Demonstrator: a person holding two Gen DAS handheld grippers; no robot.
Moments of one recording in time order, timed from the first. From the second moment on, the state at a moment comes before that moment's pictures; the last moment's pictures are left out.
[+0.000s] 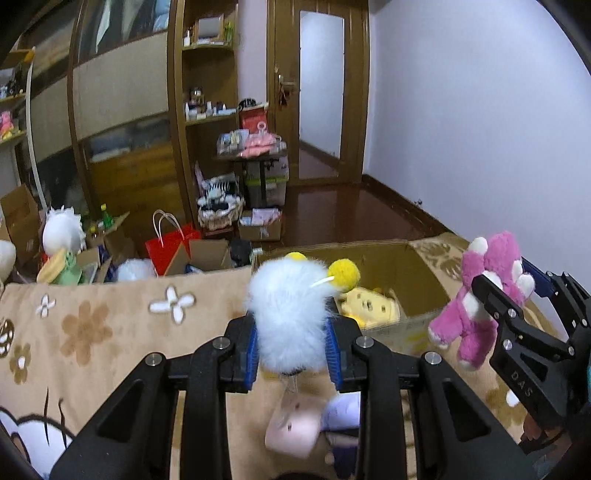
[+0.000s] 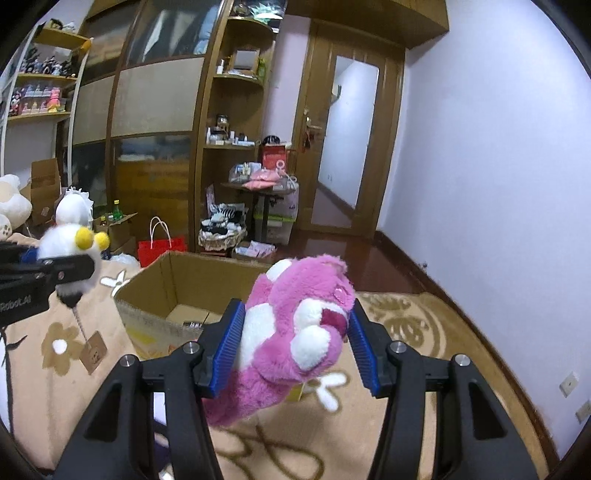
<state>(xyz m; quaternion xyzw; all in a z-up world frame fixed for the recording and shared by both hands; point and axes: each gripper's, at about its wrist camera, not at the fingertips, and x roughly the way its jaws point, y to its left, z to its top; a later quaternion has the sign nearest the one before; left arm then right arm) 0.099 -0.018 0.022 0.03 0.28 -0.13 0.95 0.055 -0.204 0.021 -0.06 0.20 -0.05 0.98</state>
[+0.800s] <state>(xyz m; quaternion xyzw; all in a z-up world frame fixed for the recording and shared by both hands) 0.166 -0.056 0.021 0.05 0.25 -0.13 0.96 0.116 -0.211 0.028 -0.07 0.18 -0.04 0.98</state>
